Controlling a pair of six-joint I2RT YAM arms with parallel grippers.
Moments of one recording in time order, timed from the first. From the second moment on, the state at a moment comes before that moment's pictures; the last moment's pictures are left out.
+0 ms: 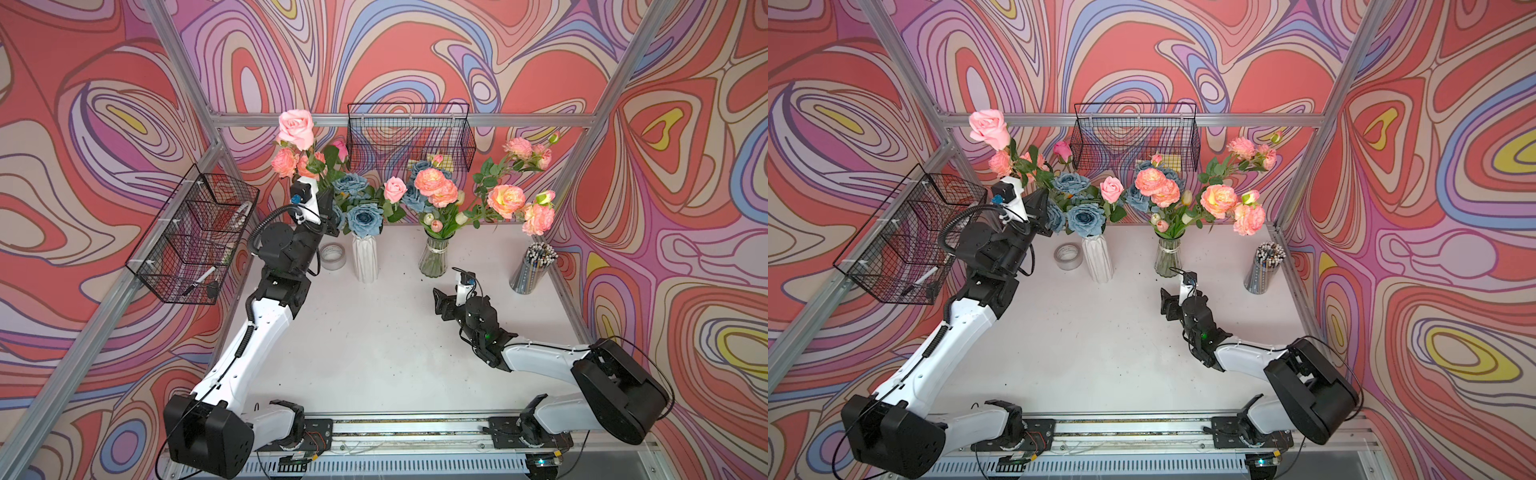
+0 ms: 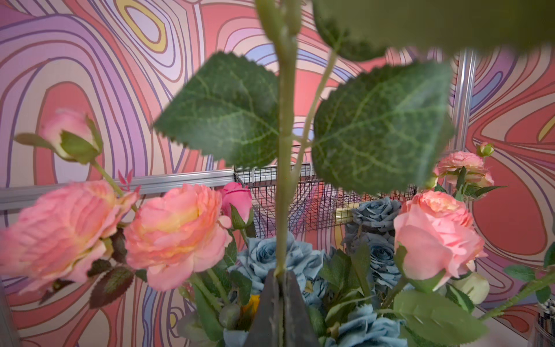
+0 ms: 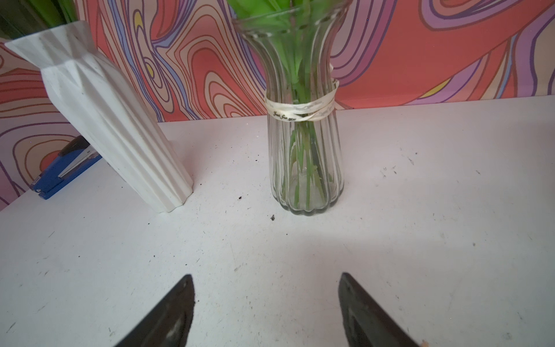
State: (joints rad) left arm -0.24 1.23 1.20 0.35 0.10 0.00; right arm 0.61 1.38 0.46 0.65 0.29 0.28
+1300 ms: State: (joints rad) left arm -0.24 1.12 1.40 -0.24 0.93 -0.26; right arm 0.62 1.25 0.99 0.34 -0.62 0.28
